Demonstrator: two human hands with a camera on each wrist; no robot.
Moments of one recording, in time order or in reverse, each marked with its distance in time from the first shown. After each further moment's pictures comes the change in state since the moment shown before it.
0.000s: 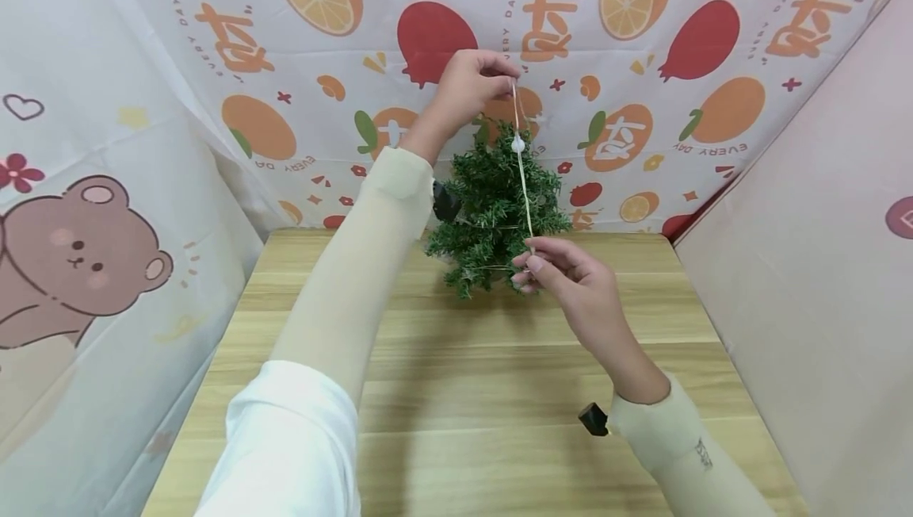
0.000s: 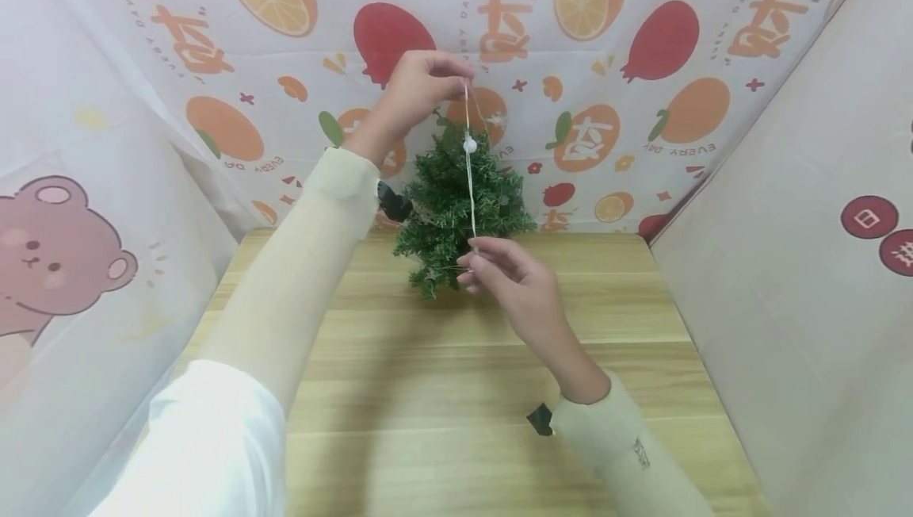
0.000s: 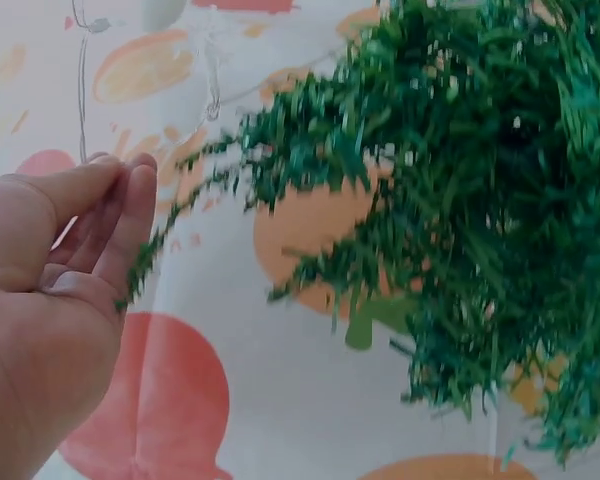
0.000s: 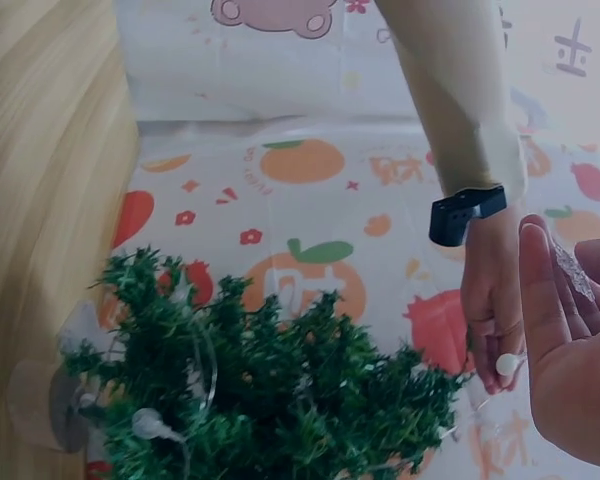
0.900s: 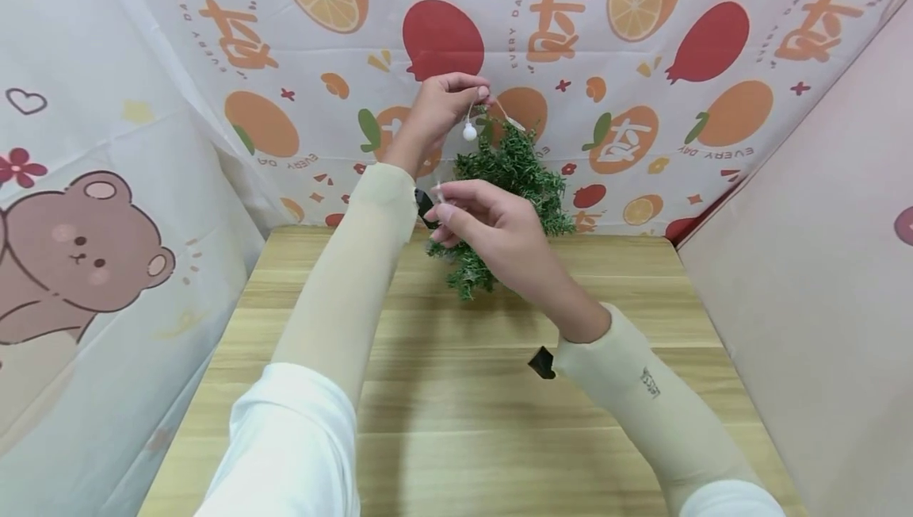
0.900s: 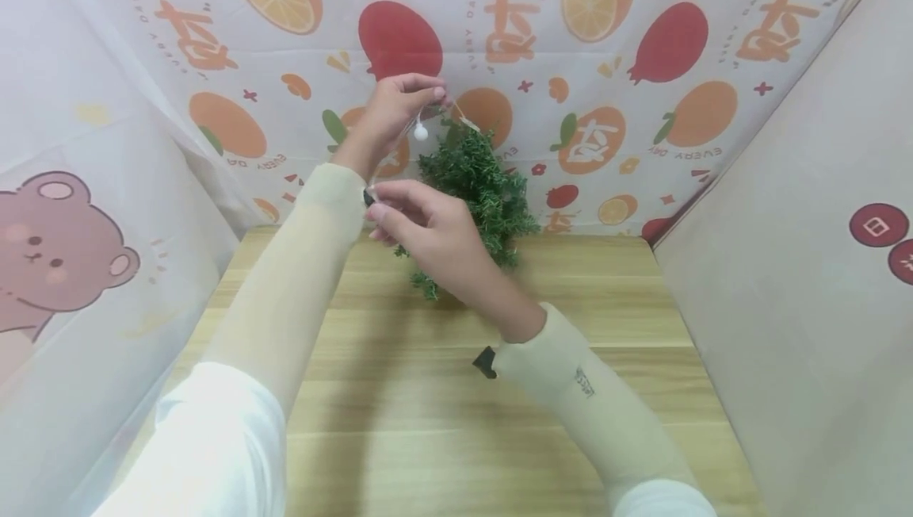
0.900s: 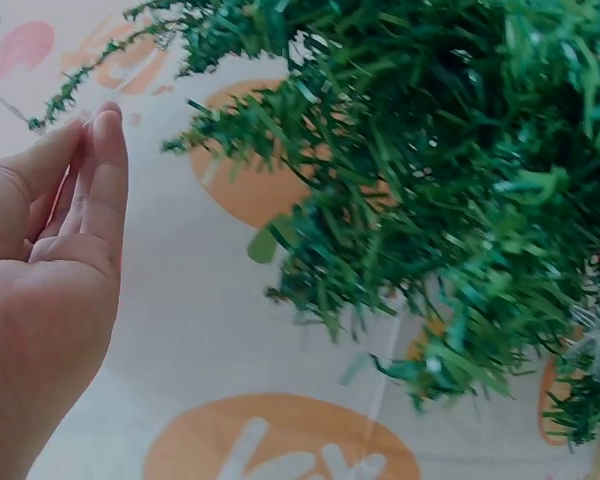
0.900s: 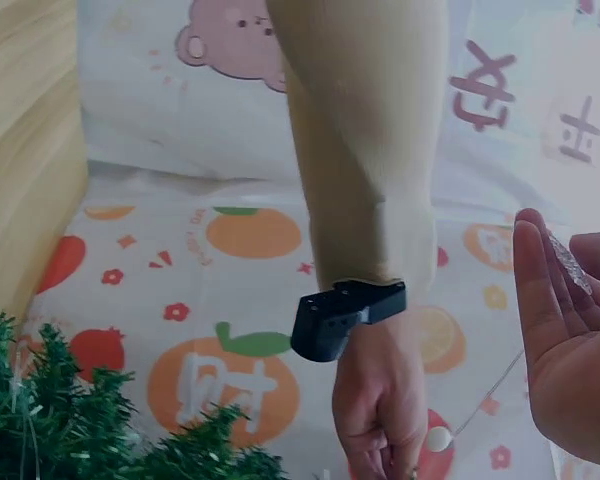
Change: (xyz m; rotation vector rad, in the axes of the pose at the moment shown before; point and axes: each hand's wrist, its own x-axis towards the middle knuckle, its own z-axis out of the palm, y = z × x) left_hand -0.003 -0.056 -0.027 -0.409 0.022 -0.034; right_hand 0.068 -0.052 0.066 0.068 -0.227 -0.107
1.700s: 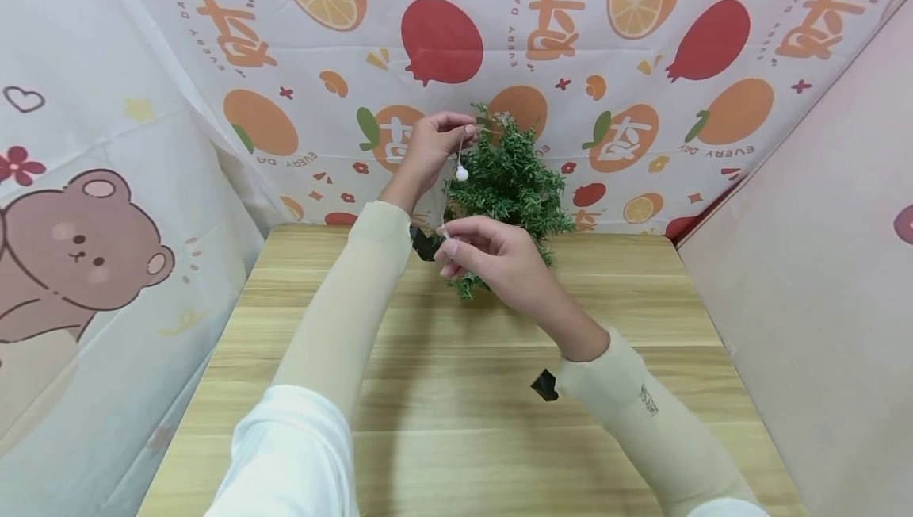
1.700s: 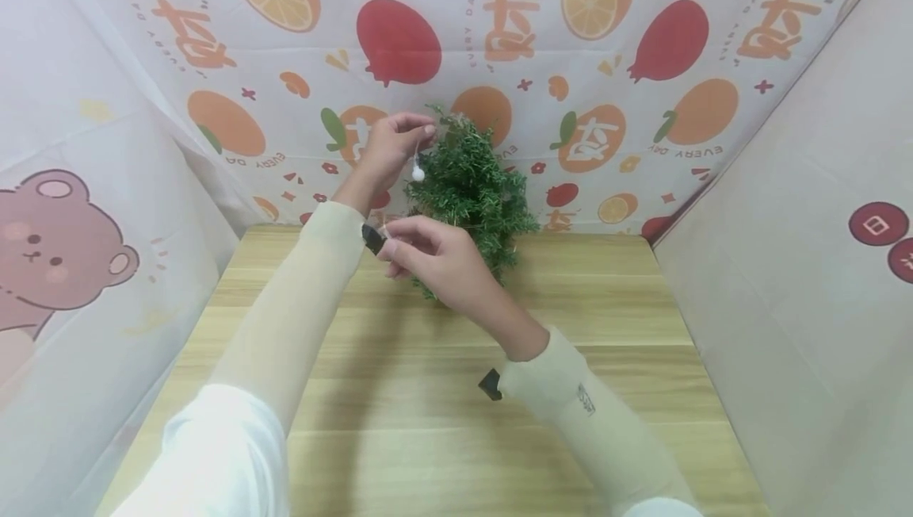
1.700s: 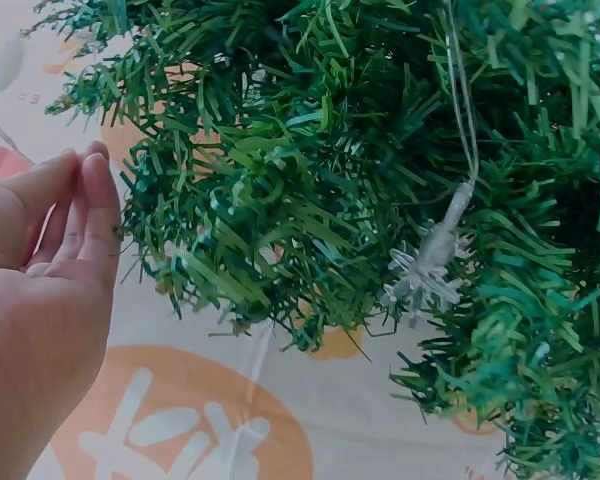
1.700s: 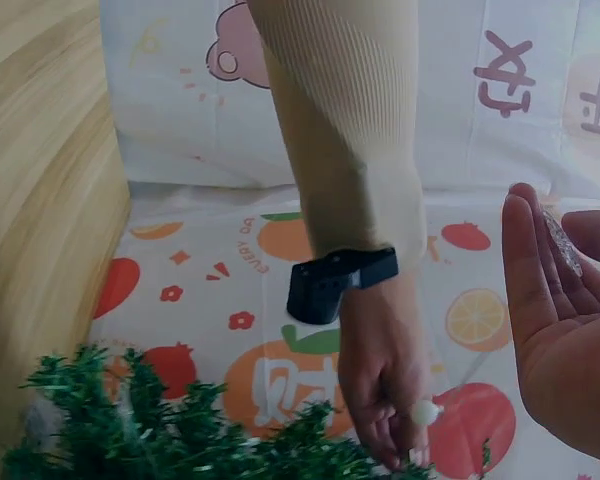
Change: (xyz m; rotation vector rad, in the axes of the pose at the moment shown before) left_hand -0.012 -0.065 -0.015 -0.006 0.063 0.034; right_hand -0.021 0.031 -0.006 -0.009 -0.082 0.153
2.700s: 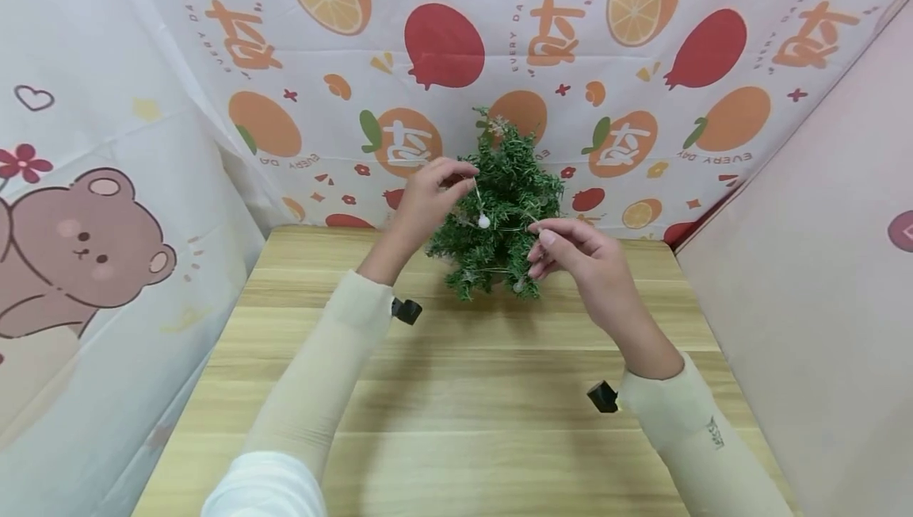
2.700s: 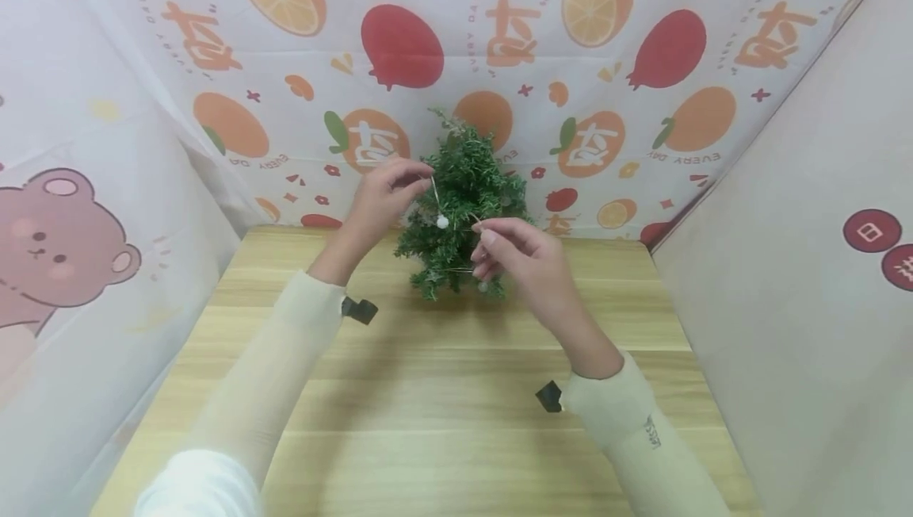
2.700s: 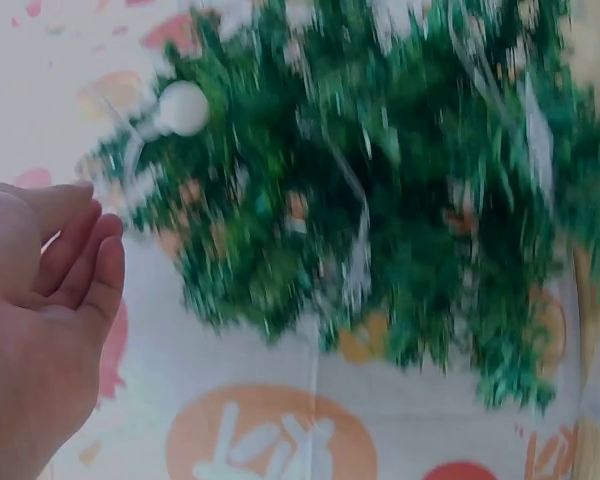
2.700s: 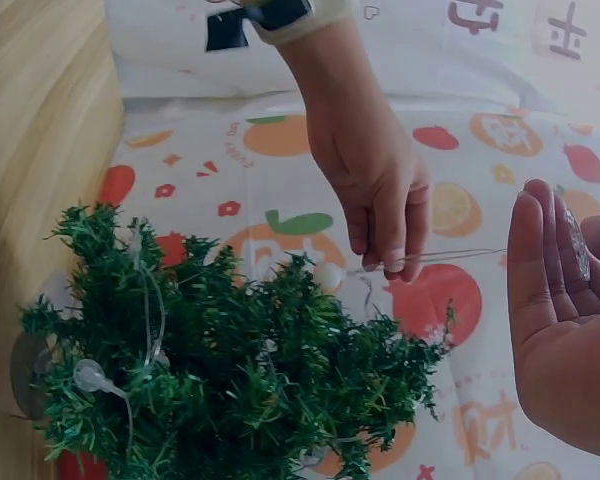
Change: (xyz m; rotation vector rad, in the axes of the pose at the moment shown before) left_hand -0.088 -0.009 0.011 0.625 -0.021 0.316; right_hand -0.046 0.003 -0.067 0.020 0.227 -0.016
